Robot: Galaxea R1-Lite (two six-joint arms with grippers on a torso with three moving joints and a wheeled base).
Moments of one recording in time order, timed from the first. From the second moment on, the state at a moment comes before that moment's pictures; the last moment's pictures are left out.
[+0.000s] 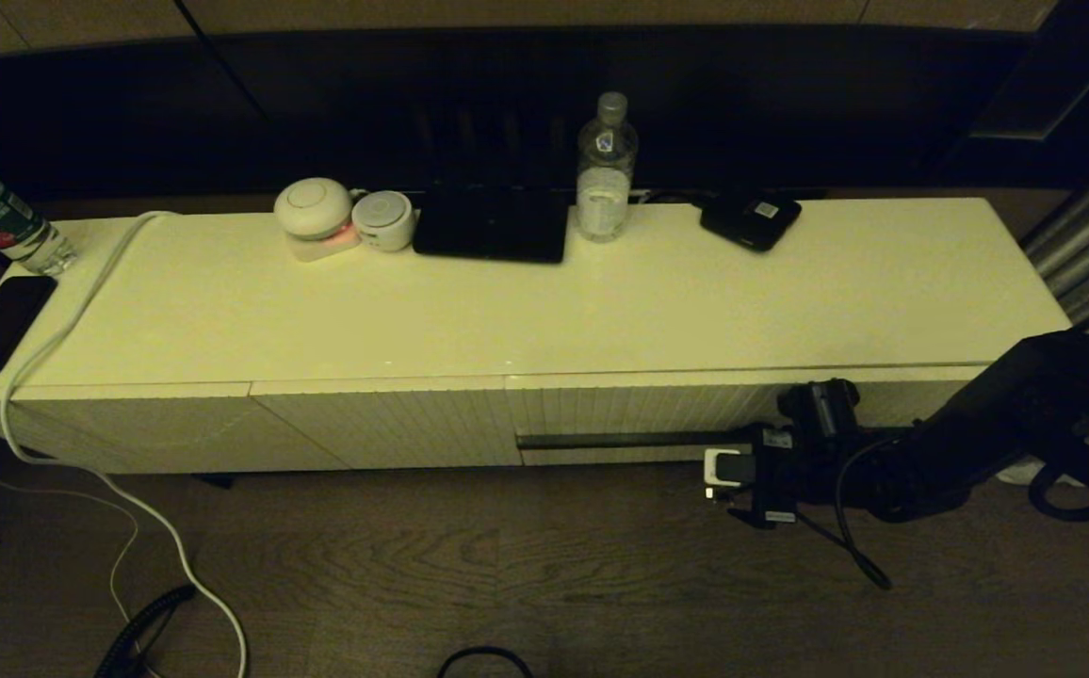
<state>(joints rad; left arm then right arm) 0.00 0.00 0.00 -0.04 0.02 -0.09 0.21 2.29 -1.10 -0.46 0.09 -1.27</state>
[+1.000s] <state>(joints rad) 0.00 0.00 0.00 -0.04 0.02 -0.09 0.23 2.18 -0.95 -0.46 0.09 -1.27</state>
